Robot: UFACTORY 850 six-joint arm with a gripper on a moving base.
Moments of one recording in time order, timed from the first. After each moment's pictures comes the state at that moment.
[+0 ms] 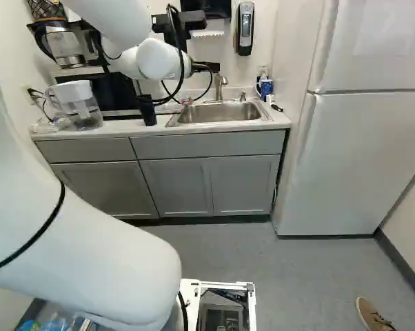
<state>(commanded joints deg) -4.6 11.3 -48.9 0.0 21.5 0.0</state>
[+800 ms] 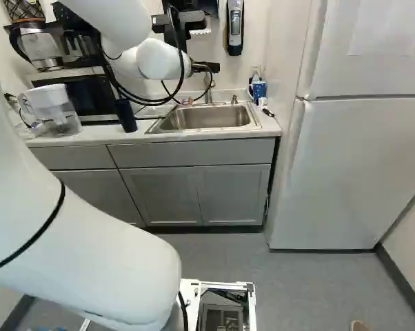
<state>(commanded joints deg) -4.6 11.3 -48.9 0.0 21.5 0.0</state>
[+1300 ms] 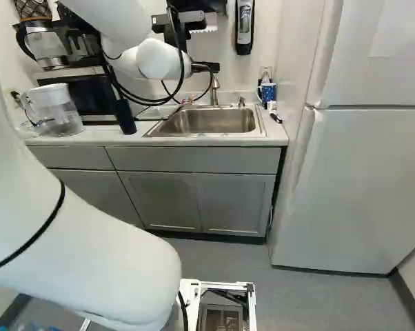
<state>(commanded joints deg) -4.6 11.3 -48.9 0.0 21.5 0.0</state>
